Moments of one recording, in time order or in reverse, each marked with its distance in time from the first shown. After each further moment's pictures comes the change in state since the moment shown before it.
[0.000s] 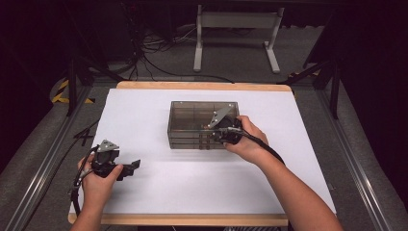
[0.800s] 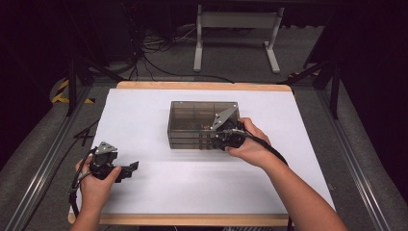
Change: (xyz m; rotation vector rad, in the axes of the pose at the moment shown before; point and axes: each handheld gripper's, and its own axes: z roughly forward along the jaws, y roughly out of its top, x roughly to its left) left arm 0.001 -0.007 -0.003 0.011 0.007 -0.002; right arm 0.009 -0.004 -0.014 -0.052 0.124 0.013
